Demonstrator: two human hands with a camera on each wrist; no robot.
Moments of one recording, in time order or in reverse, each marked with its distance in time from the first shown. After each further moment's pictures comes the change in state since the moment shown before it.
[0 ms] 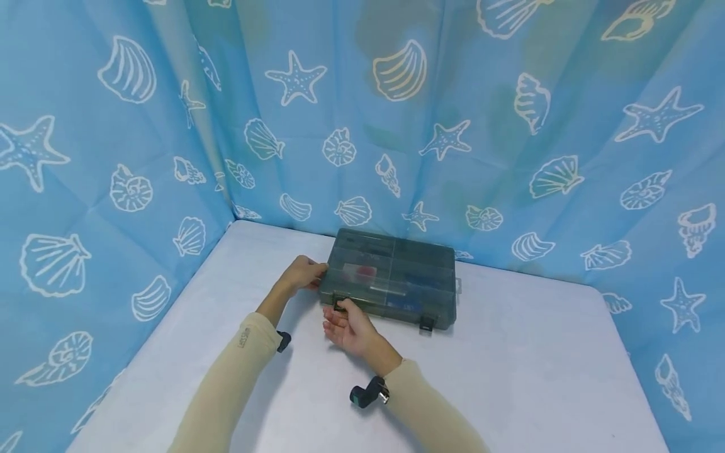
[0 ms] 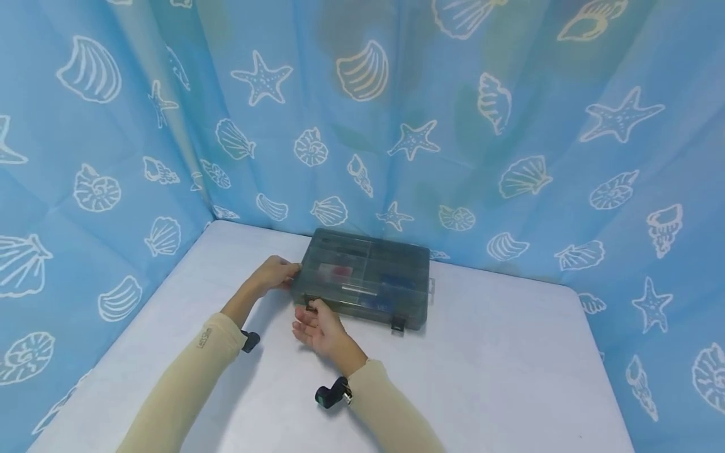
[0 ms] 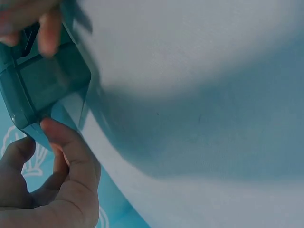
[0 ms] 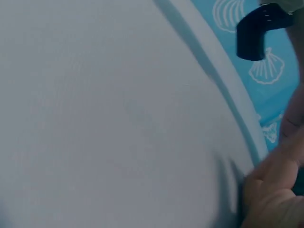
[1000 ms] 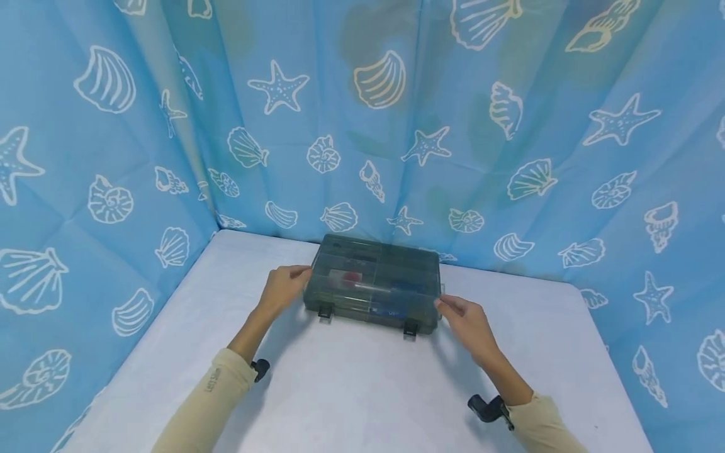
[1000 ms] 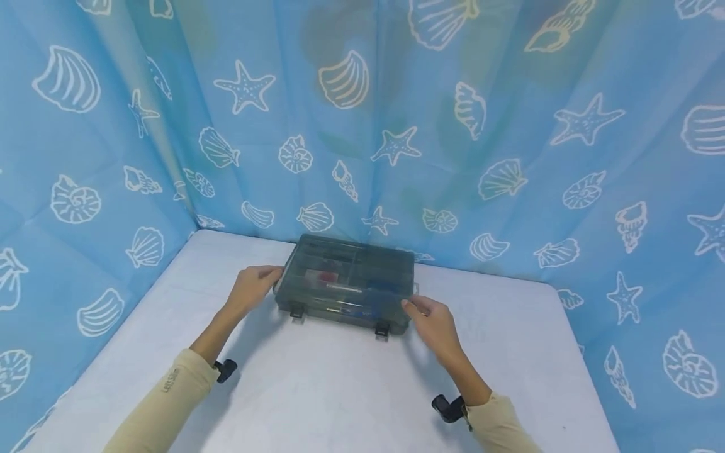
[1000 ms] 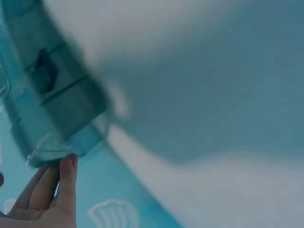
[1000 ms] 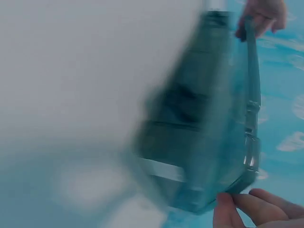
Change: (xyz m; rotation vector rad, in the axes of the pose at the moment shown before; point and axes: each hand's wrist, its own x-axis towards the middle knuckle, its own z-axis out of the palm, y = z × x) left_hand -0.044 0.004 0.002 0.182 0.207 0.350; right_hand -0.152 -0.116 -0.131 -1.049 0.446 -0.542
